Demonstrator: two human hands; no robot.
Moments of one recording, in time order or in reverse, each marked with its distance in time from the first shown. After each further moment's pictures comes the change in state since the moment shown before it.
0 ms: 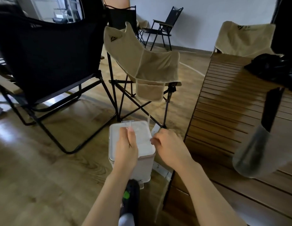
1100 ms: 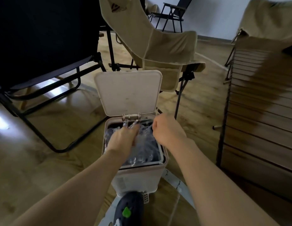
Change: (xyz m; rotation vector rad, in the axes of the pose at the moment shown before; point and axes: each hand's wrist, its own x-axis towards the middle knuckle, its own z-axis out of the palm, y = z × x) left_hand 0.126 -0.137 0.044 0.862 -0.378 0.248; right_hand 0.132 0.028 0.084 0.099 -0.161 0.189
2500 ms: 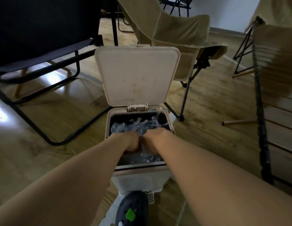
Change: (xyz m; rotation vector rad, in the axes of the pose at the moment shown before) left_hand 0.039 -0.020 0.028 0.097 -0.726 -0.153; right_hand 0.061 -0.010 0.099 -0.811 -0.607 -0.328
